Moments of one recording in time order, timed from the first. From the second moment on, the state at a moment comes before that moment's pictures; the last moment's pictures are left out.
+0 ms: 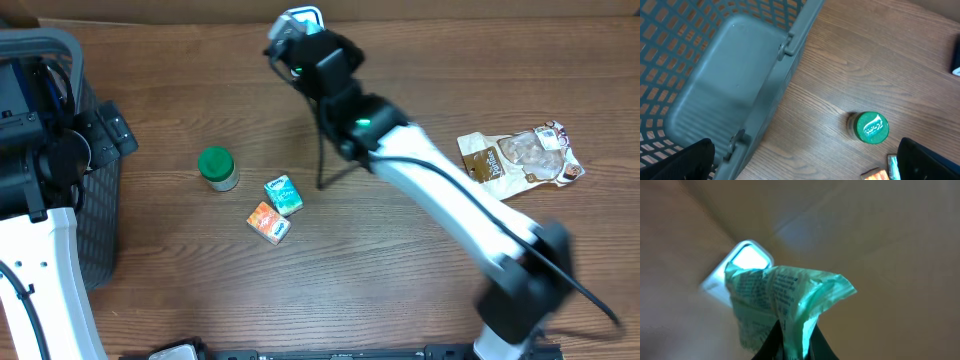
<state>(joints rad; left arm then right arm) 0.24 1.37 1.74 -1.31 -0.16 -0.24 0.66 1.84 1.70 -0.36 0.49 -0.53</state>
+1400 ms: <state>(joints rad) 0.24 1.37 1.74 -1.31 -0.16 -0.24 -0.09 1.58 1.26 -0.92 -0.05 0.27</state>
